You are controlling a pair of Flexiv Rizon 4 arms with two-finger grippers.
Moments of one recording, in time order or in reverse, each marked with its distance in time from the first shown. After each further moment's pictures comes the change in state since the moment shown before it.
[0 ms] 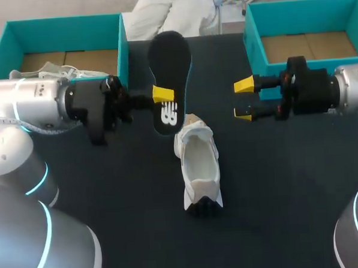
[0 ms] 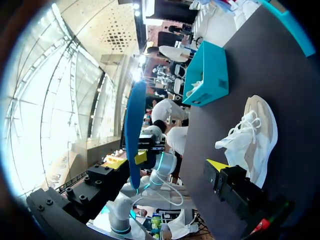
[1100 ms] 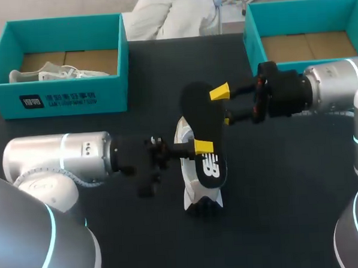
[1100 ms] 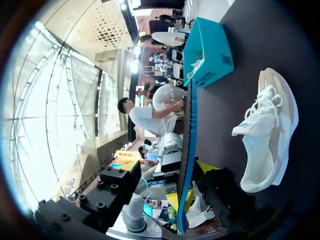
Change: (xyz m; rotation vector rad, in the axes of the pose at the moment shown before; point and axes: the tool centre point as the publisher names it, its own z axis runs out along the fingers) left arm 0.071 -0.055 0.066 -0.084 0.049 0.057; right arm 0.007 -0.012 0.048 0.133 0.058 0.135
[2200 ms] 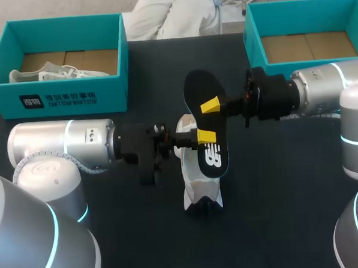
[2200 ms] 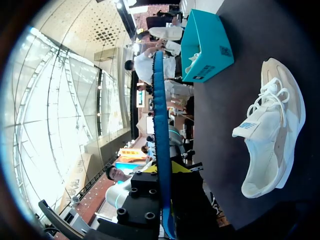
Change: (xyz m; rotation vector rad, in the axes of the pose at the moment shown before) left arm -0.003 0.019 0.002 0.023 -0.003 0.000; right arm -0.014 0.006 0.016 0.033 0.022 0.037
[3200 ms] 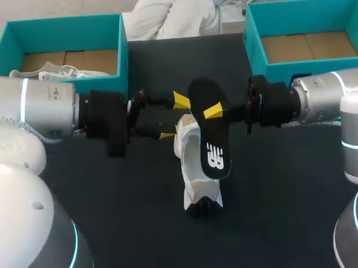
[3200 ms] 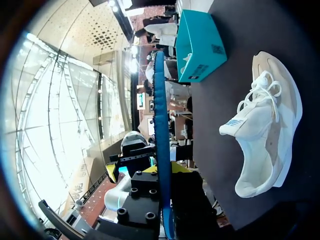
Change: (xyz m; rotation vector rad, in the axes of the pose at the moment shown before) left arm -0.025 0.037 -0.060 -0.084 0.389 -0.171; right arm -0.020 -0.002 -0.005 -0.007 0.016 0.040
